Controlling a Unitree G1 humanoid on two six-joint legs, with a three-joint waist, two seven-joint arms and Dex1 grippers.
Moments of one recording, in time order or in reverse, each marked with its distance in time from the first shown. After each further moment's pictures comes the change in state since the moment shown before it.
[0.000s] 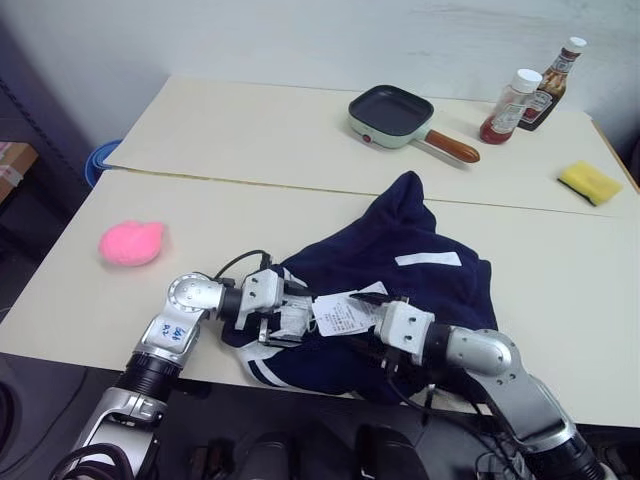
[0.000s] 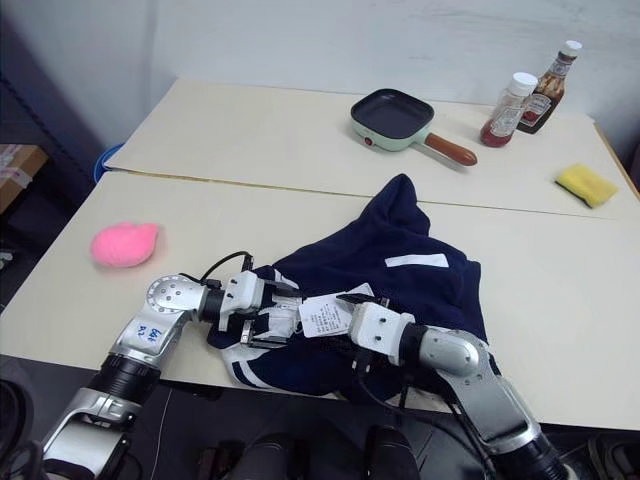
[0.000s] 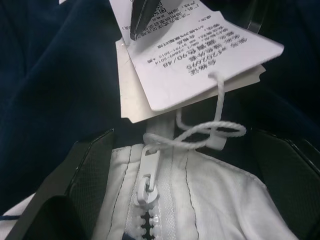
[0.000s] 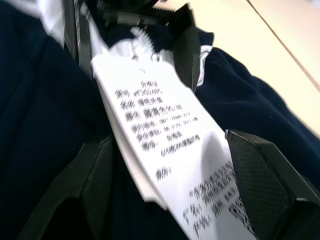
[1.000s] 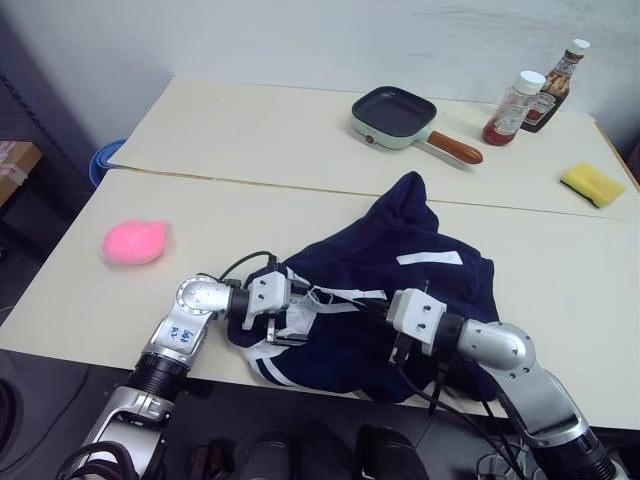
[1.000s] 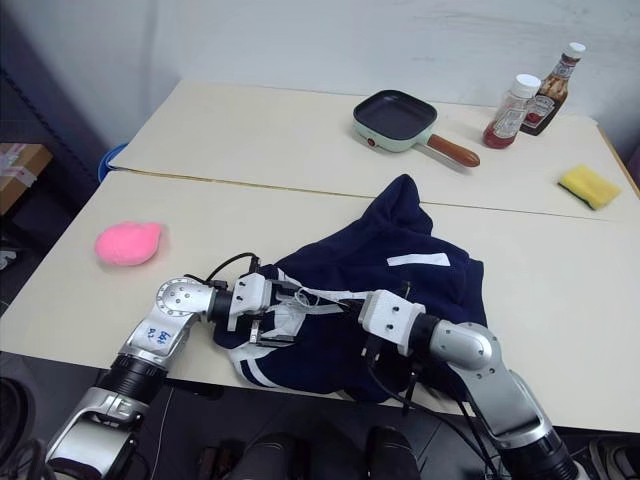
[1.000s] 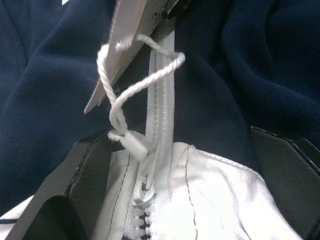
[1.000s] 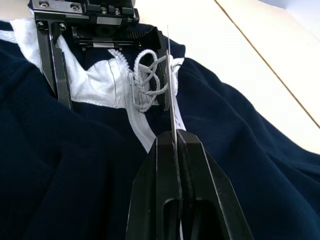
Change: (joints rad) left arm -0.006 -0.035 -0.014 0.035 0.042 -0.047 0.047; right arm -0.011 -0.038 -0.068 -0.023 0.018 -0.034 -0.012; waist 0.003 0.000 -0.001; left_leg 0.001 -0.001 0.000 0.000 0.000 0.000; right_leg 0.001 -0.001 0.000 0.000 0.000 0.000
